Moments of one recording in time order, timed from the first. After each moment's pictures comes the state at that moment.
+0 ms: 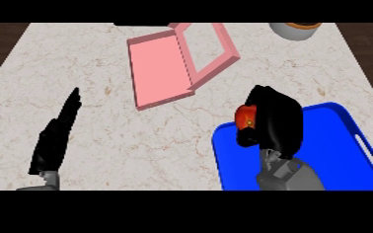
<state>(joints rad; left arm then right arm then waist) 0.02 0.20 0.04 -1.54 -0.18 0.05 0.07 -0.27 -0.01 0.34 -1.76 1.28 0.18 0.89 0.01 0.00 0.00</state>
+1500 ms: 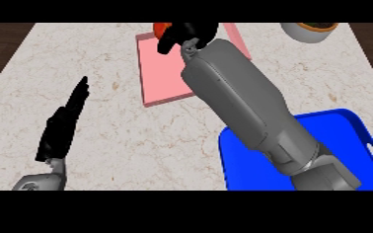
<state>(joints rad) -0.06 0.18 0.03 -1.55 -0.20 0.03 0.13 -1.24 0.00 0.34 -0.87 0.74 -0.29 0.89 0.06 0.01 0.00</state>
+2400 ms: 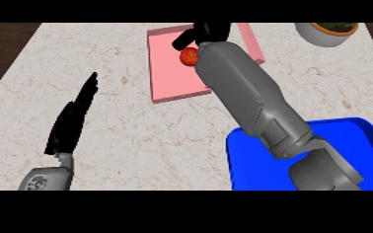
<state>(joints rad) -0.10 0.17 0.01 -1.52 -0.21 0.01 0.10 -1.31 0.00 0.32 -0.42 0.47 -0.59 0.67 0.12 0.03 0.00</state>
